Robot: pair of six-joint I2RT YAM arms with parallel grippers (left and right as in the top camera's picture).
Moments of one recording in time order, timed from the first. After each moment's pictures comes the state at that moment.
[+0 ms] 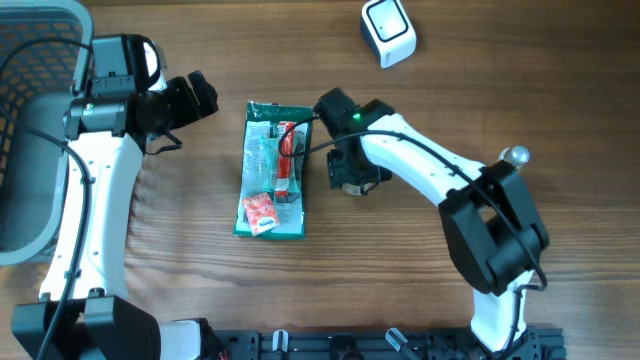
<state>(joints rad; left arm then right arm) 0.07 1.54 1.39 -0.85 0.13 -0.33 0.60 2.03 1.48 -0.96 0.02 0.46</state>
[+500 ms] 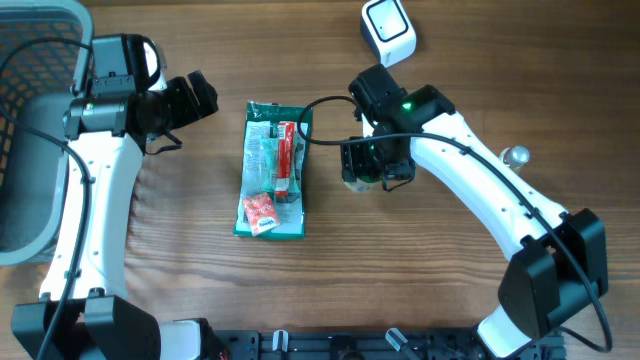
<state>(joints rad) 0.07 1.54 1.39 -0.85 0.13 -0.33 0.53 1.78 1.48 -1.12 -0.18 0.43</state>
